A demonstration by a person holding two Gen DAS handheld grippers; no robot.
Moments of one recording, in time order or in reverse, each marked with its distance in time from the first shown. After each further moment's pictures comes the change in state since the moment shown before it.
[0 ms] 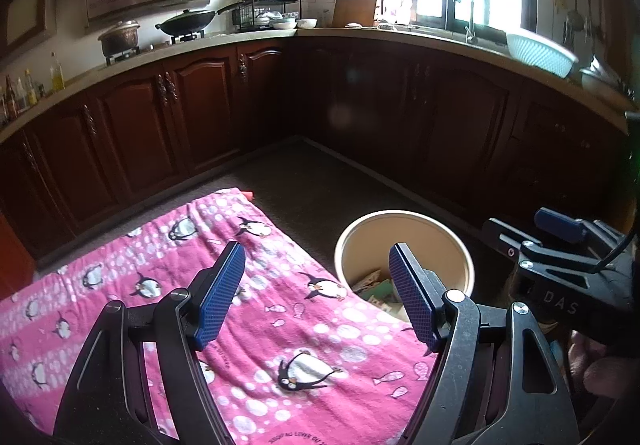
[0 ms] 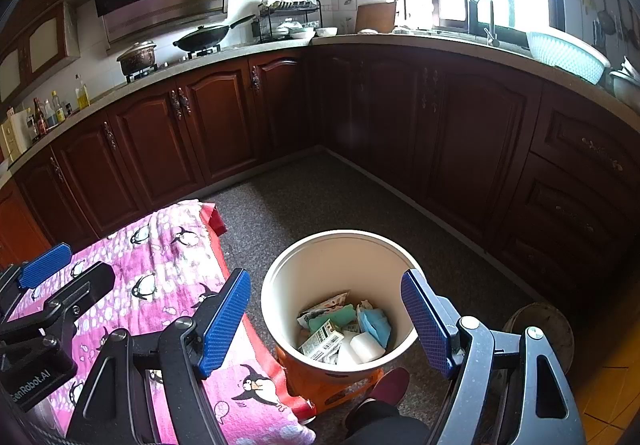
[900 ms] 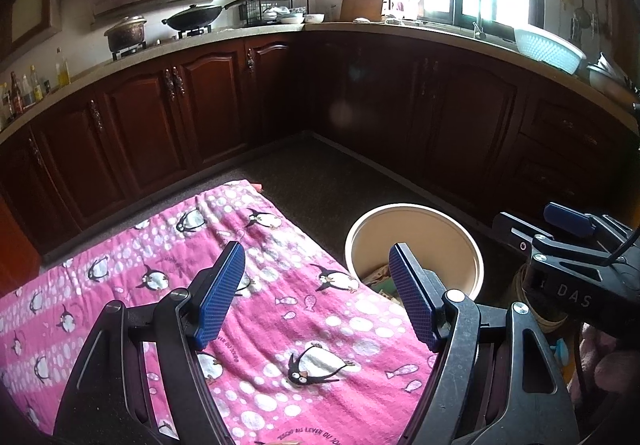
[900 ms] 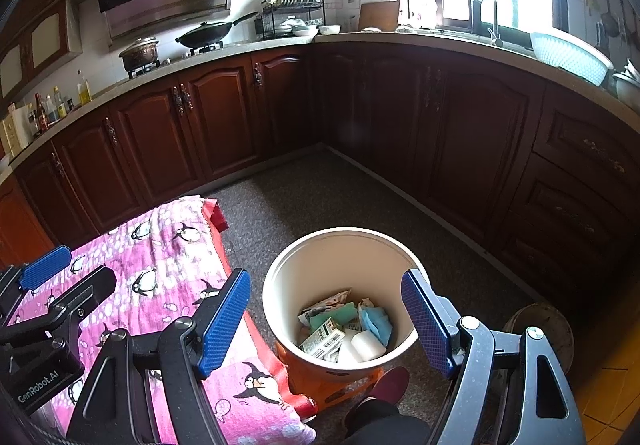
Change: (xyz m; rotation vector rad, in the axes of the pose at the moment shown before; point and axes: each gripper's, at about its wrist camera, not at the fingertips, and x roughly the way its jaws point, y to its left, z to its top) left arm 0.005 0.009 -0.006 -0.017 0.020 0.018; right arm 0.002 0.001 -0.003 -0.012 0.011 0.006
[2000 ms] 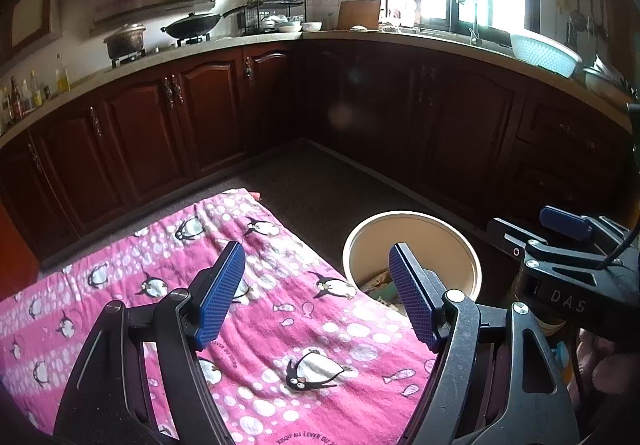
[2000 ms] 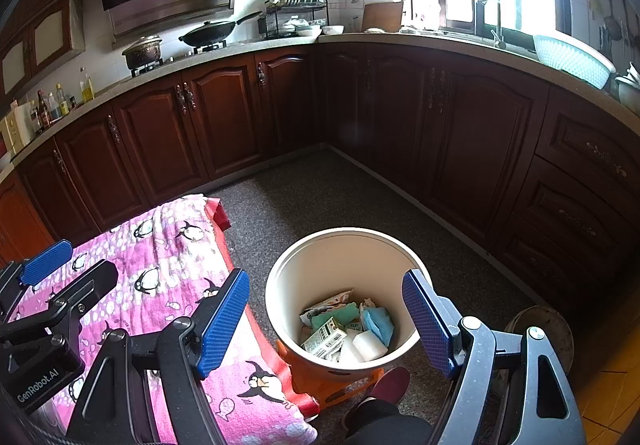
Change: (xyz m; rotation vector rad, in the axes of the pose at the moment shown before) left arm -0.005 -0.003 0.000 0.016 -0.035 -0.009; right arm 0.000 0.003 0.003 -0.008 -0.004 0.000
